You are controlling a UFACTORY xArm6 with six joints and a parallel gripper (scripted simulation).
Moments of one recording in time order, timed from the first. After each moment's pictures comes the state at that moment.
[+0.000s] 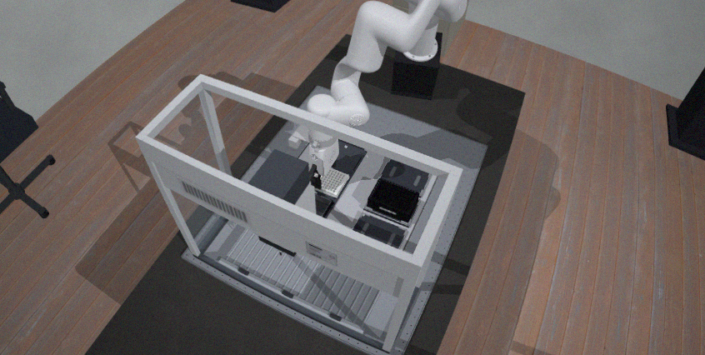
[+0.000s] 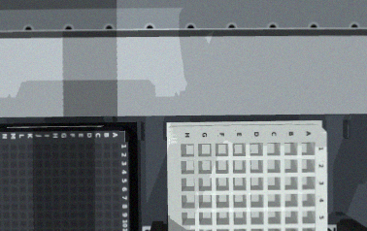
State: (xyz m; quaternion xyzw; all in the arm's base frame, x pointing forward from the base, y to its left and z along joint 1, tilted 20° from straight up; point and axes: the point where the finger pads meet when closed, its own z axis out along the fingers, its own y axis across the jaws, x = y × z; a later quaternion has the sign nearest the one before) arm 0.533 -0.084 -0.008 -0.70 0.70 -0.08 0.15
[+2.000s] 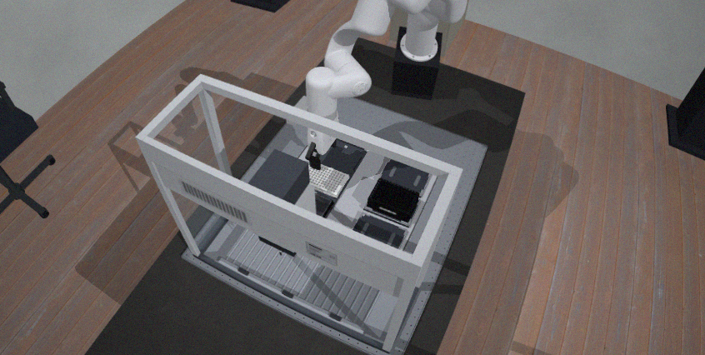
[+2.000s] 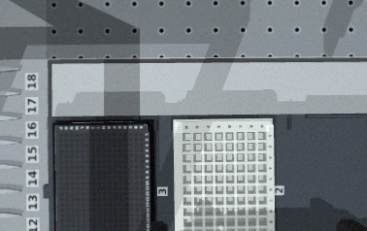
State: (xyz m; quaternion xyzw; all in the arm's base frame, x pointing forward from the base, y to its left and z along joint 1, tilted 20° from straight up) arm 0.504 -0.092 0.075 -0.70 0.70 -0.08 0.15
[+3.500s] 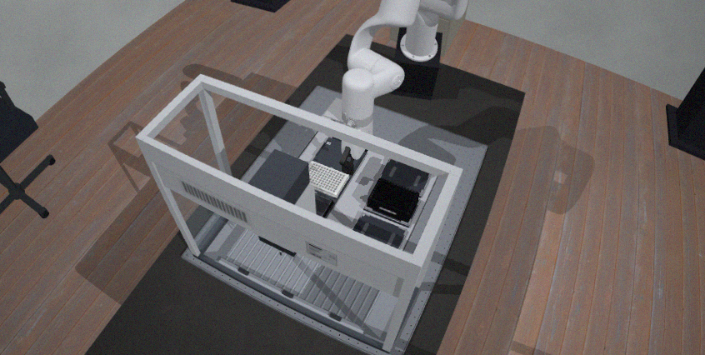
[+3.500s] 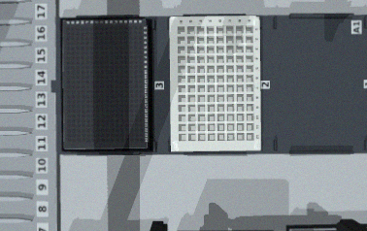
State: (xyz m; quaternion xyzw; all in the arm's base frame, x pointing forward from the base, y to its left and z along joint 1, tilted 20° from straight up) arm 0.490 0.001 0.106 -0.70 0.69 -0.08 0.15
